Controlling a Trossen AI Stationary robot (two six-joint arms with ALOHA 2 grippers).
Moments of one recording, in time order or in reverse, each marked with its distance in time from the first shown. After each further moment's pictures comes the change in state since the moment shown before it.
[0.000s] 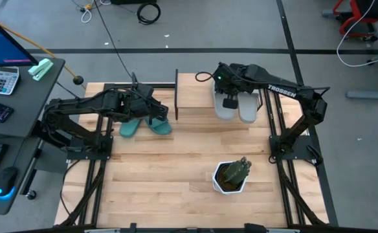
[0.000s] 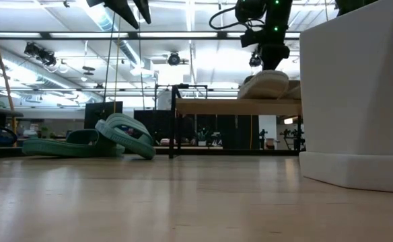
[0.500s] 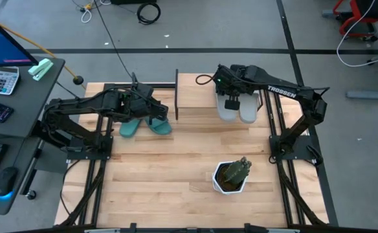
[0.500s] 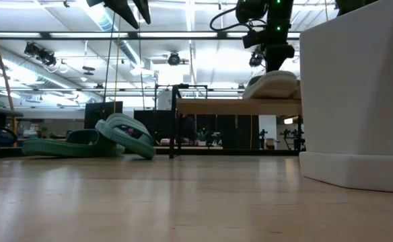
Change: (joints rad) left arm 0.000 0.001 0.000 -0.002 -0.016 0.007; right arm 0.014 0.000 0.000 -0.050 0.021 0.002
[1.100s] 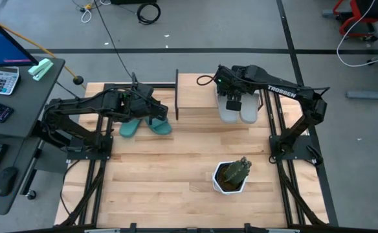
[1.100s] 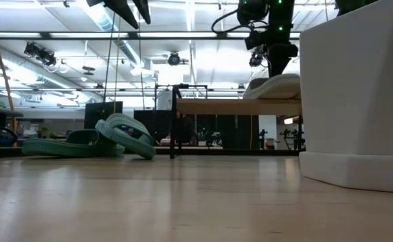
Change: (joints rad) left arm 0.000 0.000 0.000 -0.003 0.000 0.002; right arm 0.000 0.000 0.002 -0.028 -0.025 0.023
